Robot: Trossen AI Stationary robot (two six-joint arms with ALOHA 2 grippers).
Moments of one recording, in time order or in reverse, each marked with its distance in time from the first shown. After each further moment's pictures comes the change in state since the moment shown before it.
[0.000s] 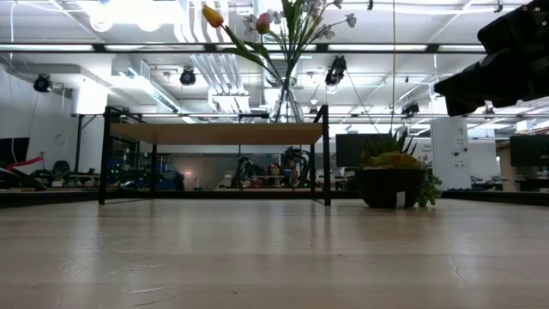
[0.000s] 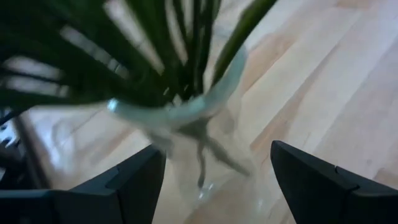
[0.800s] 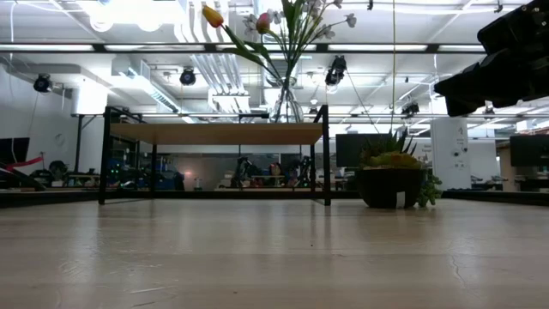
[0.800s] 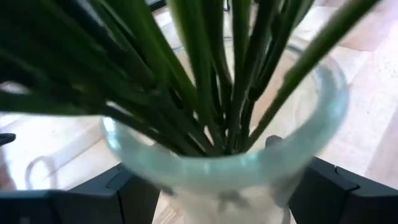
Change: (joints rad) left arm 0.051 0.002 -0.172 0.063 -0.180 -0.096; right arm 0.000 0.000 0.000 -0.001 0.000 0.008
